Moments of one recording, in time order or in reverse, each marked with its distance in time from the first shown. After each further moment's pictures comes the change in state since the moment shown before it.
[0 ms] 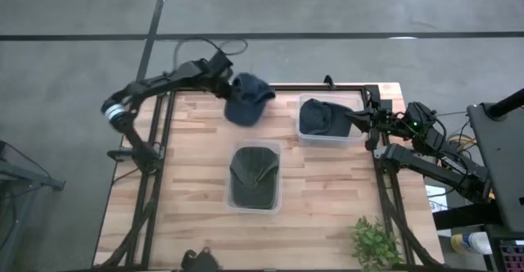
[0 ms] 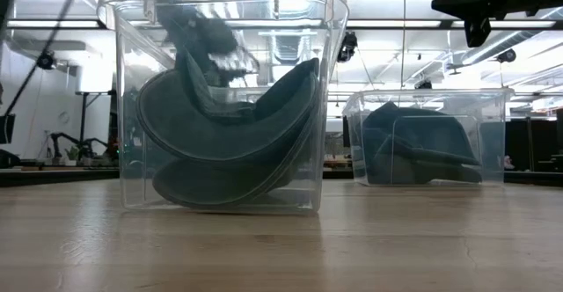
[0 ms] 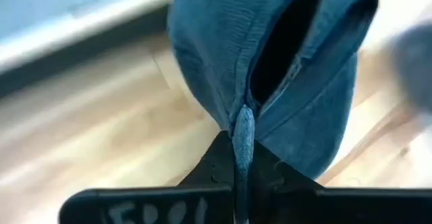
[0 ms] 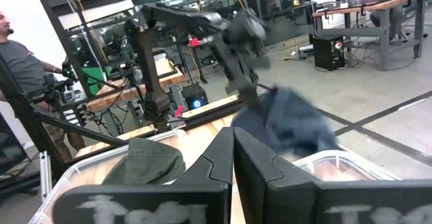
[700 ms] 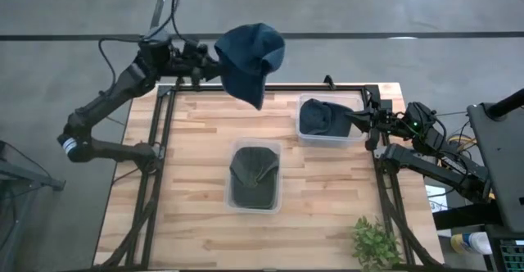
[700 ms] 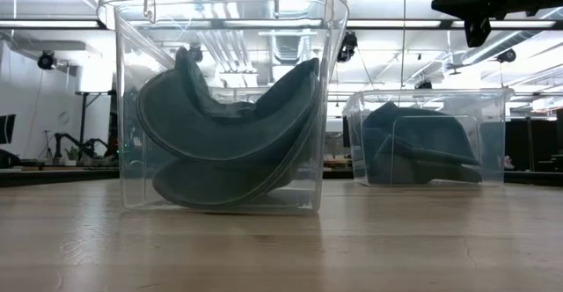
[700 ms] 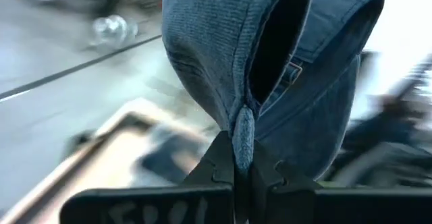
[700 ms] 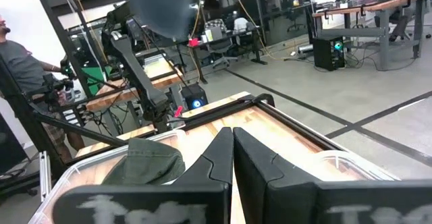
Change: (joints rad) left arm 0.005 -0.502 -0.007 0.493 0.570 0.029; right arm 0.000 0.000 0.000 0.000 0.000 0.000
